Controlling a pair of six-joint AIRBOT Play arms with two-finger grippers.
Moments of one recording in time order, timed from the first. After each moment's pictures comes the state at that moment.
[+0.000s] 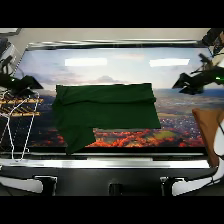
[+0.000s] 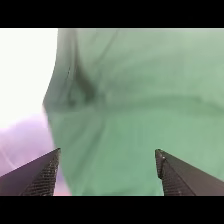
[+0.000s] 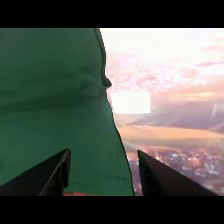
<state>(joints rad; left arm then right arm) 0.37 -1.61 1.66 1.07 -1.47 -1.43 -0.34 -1.67 1.79 -1.09 1.50 1.48</state>
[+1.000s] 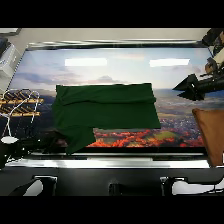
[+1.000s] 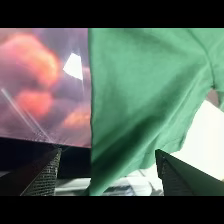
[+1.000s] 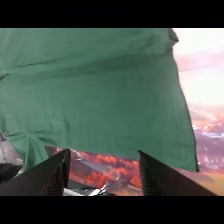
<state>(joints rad) 0.42 -1.02 0.36 0.72 -1.06 -1.29 -0.41 -1.57 1.62 -0.83 1.58 1.45</state>
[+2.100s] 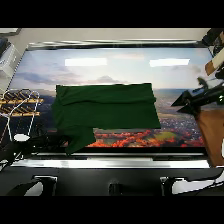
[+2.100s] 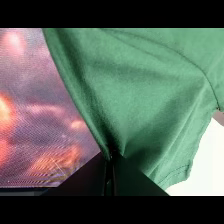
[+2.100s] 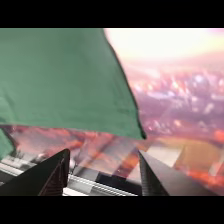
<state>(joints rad) 0.21 -1.08 0.35 0.65 -0.86 -1.31 -0.43 -1.66 1.46 -0.99 1.60 1.42</state>
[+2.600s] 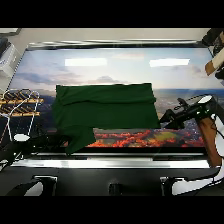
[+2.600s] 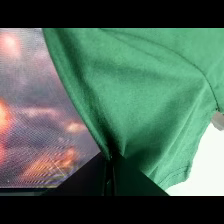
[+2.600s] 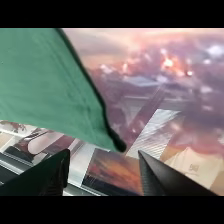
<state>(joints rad) 0.21 -1.08 0.35 0.65 -0.86 -1.31 -0.36 -1.69 1.16 -0.99 1.44 1.35</state>
